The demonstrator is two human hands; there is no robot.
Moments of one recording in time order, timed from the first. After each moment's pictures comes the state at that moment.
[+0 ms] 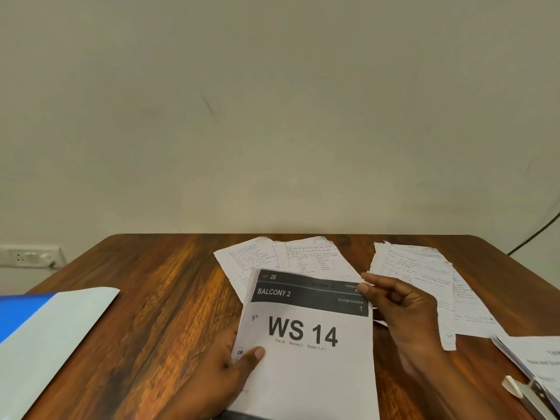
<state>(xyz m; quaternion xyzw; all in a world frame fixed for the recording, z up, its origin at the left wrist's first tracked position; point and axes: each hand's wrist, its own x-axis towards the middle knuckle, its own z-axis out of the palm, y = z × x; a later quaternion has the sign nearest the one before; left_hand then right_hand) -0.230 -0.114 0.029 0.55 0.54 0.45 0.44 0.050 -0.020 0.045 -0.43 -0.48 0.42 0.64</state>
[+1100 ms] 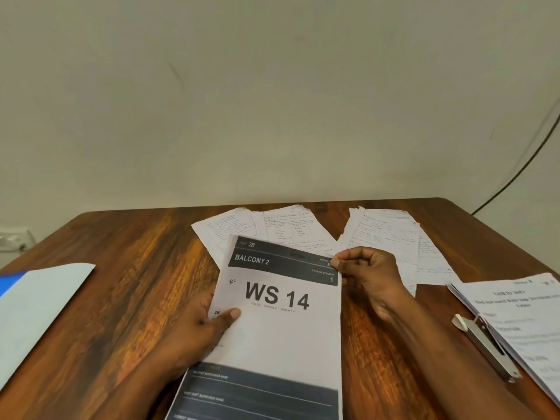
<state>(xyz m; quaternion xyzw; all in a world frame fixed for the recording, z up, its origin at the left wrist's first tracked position) -0.237 -0.105 0.019 0.54 0.54 0.44 0.47 0.074 -0.009 0.040 -0.46 -0.47 0.51 0.56</state>
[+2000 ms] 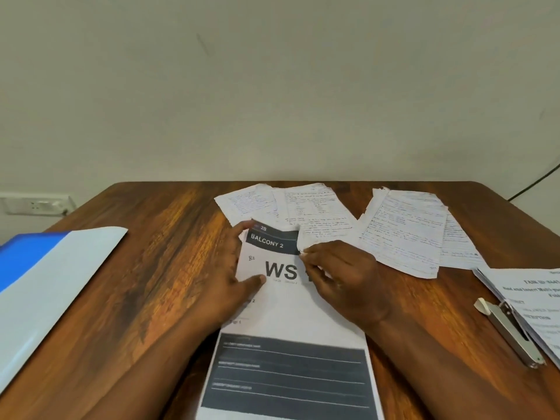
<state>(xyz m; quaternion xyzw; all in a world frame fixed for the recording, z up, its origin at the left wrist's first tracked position) -0.216 -0.106 0.024 0.61 0.49 0.51 0.35 0.020 -0.053 0.021 -0.25 -0.82 -0.14 0.50</state>
